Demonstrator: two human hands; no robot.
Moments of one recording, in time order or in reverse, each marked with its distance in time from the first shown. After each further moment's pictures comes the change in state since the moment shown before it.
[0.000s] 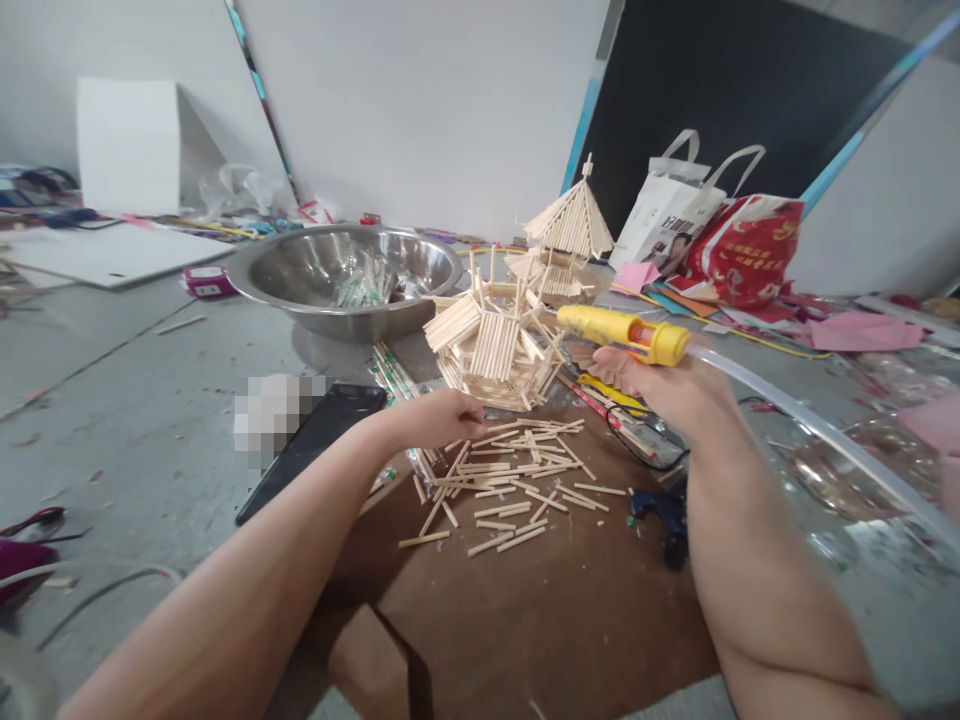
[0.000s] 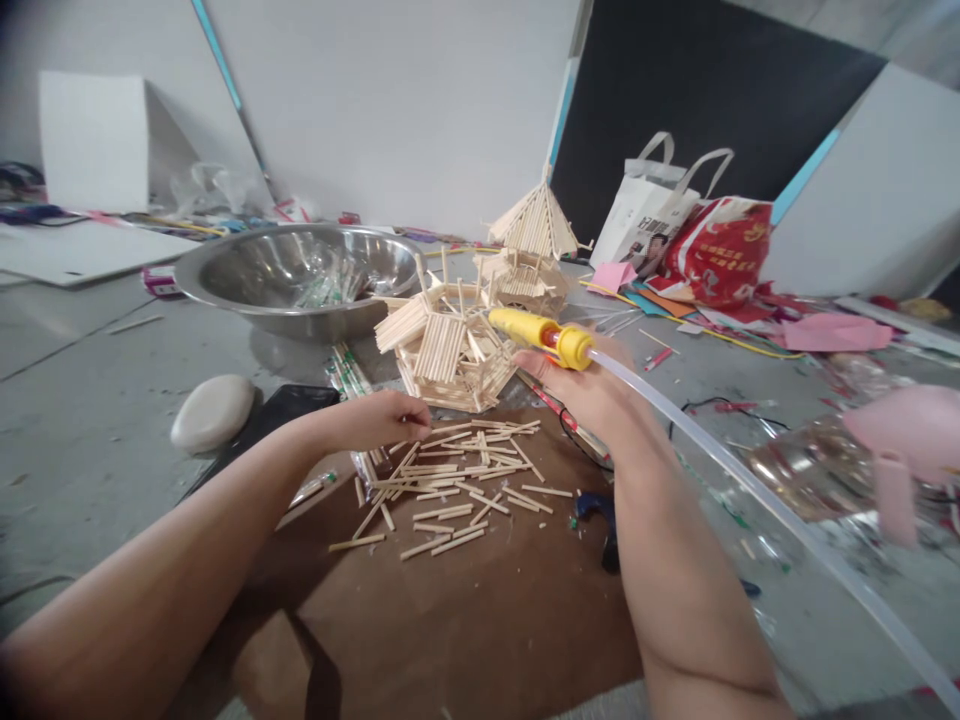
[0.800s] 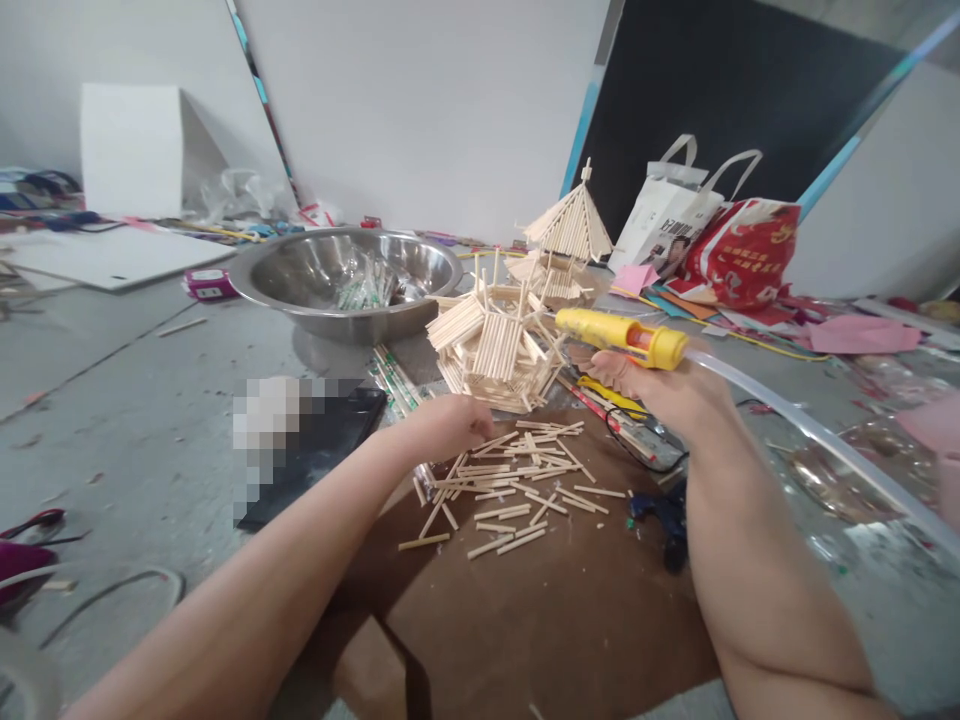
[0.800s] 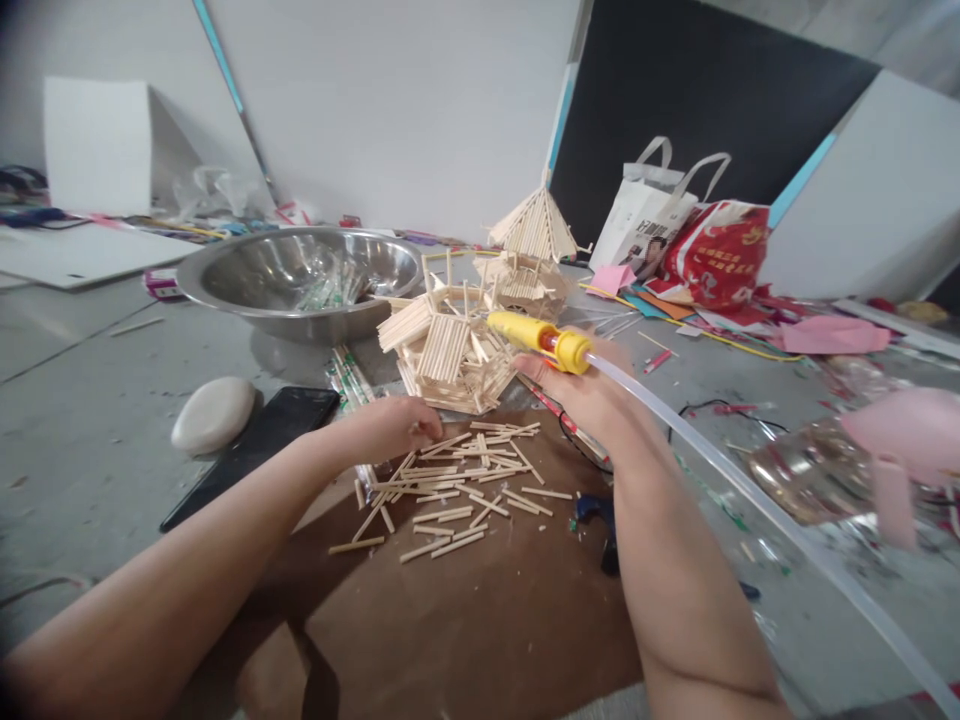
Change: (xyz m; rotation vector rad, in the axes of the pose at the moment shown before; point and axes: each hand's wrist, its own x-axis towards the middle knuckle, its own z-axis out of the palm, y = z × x) left_hand 0.003 0.009 0.011 0.183 0.130 -0.004; right_hand -0.002 -0.006 -0.002 0.101 -0.018 0.018
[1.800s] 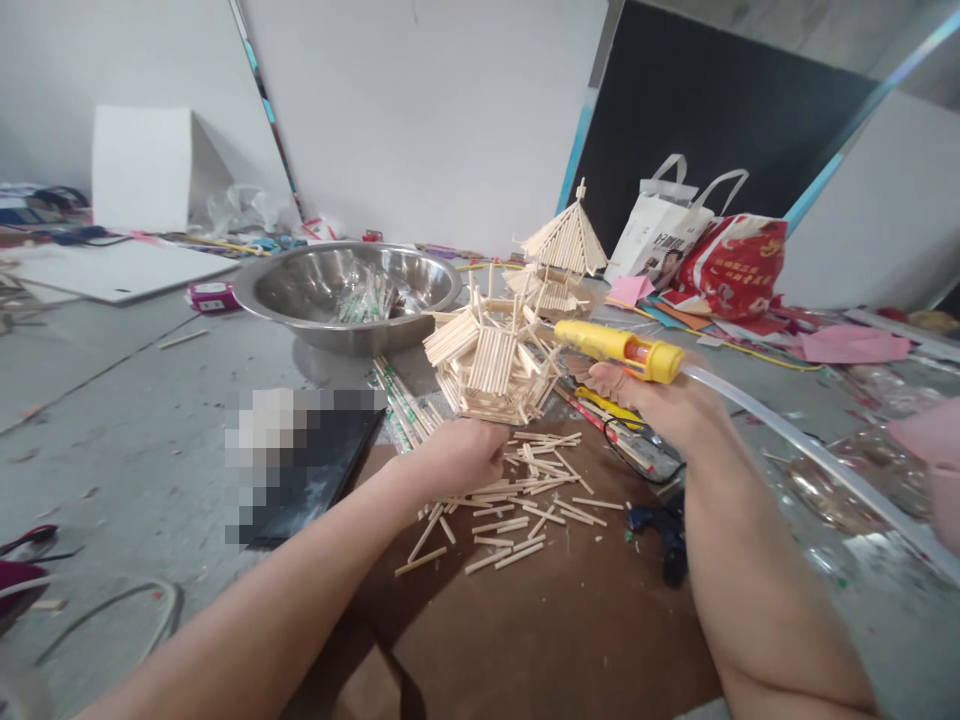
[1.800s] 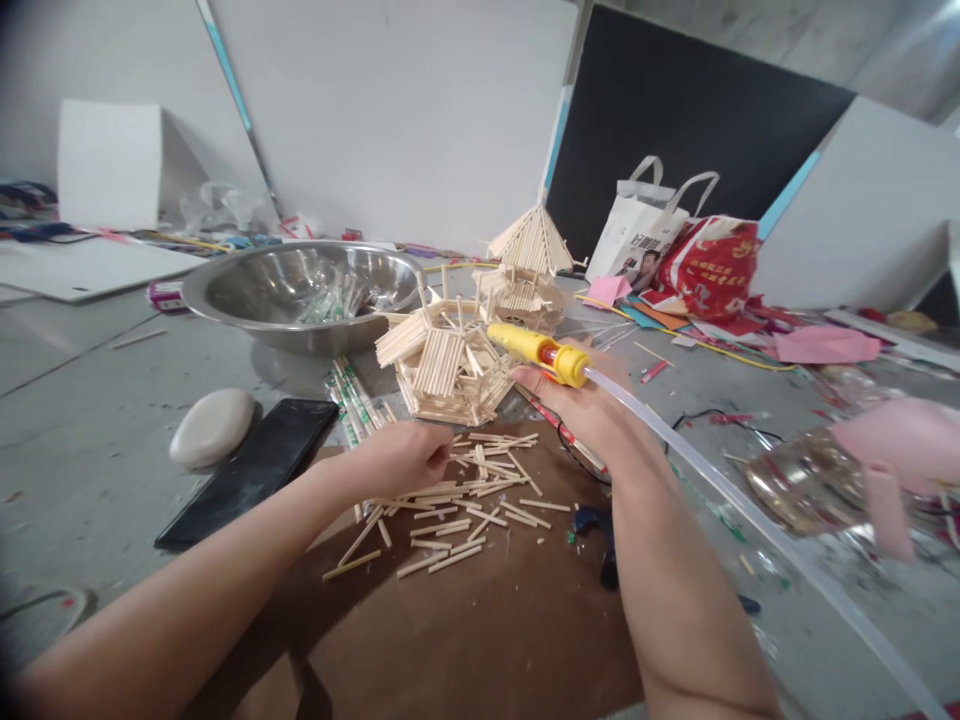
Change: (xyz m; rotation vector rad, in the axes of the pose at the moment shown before) left_hand -0.005 0.026 0.009 0.096 0.101 0.048; right_hand 0.001 0.006 0.004 -0.054 0.016 -0.060
